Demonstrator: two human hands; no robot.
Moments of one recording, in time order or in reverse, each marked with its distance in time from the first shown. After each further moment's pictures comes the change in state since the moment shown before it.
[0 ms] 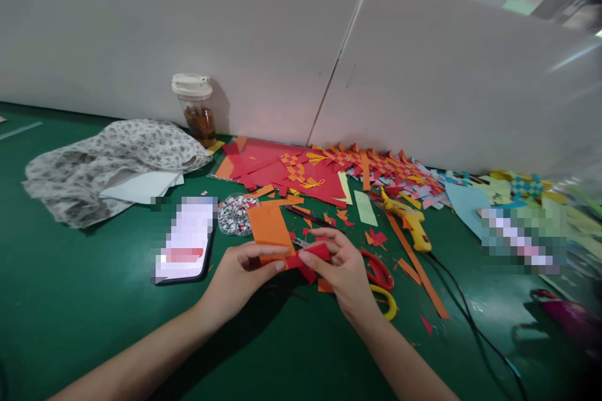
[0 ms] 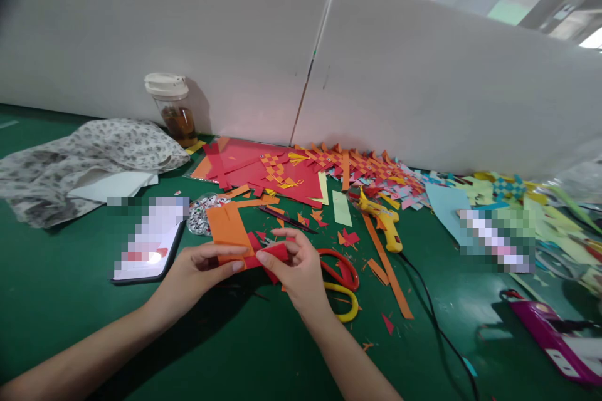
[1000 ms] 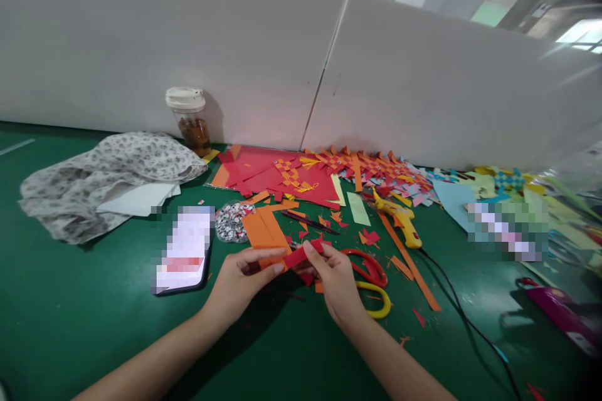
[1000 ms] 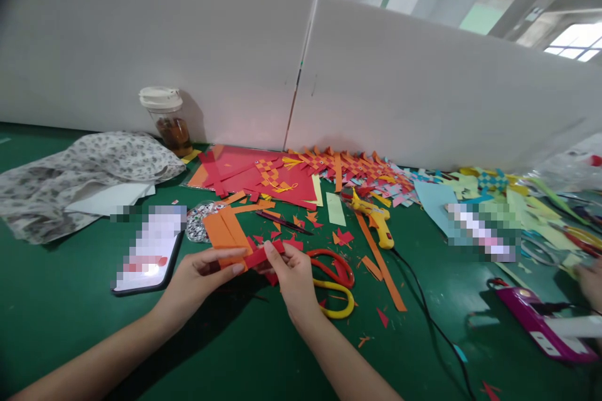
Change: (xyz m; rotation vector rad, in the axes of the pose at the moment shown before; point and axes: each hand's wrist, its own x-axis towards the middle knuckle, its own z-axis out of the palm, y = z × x) left_hand 0.001 -0.003 0.002 0.015 0.011 -0.024; right_hand -0.003 0.013 0.010 0.189 0.067 0.027
